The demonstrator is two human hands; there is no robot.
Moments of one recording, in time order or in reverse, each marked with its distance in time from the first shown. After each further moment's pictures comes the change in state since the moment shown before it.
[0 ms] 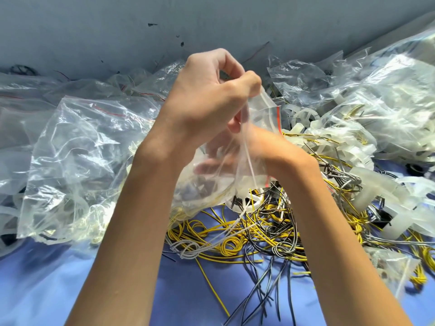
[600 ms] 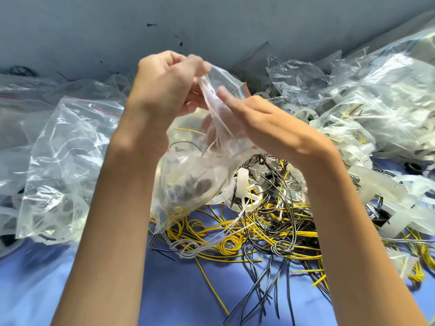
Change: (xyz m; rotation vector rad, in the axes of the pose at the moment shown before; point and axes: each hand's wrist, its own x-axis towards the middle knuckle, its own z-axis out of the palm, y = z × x) left_hand 0.010 -0.015 -0.024 -0.192 0.182 -0.147; right_hand -0.015 -0.018 -0.029 0.238 0.067 0.025
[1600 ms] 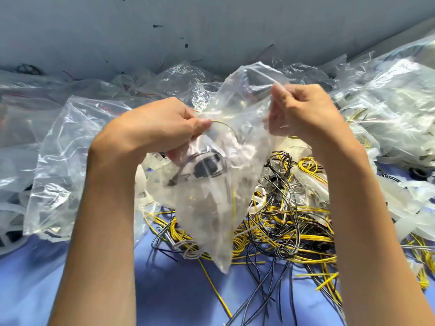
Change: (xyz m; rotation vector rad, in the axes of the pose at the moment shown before) left_hand 0.013 -0.029 -0.032 0.840 -0.379 -0.124; right_hand 0.009 0.038 -0.025 0.192 0.537 0.198
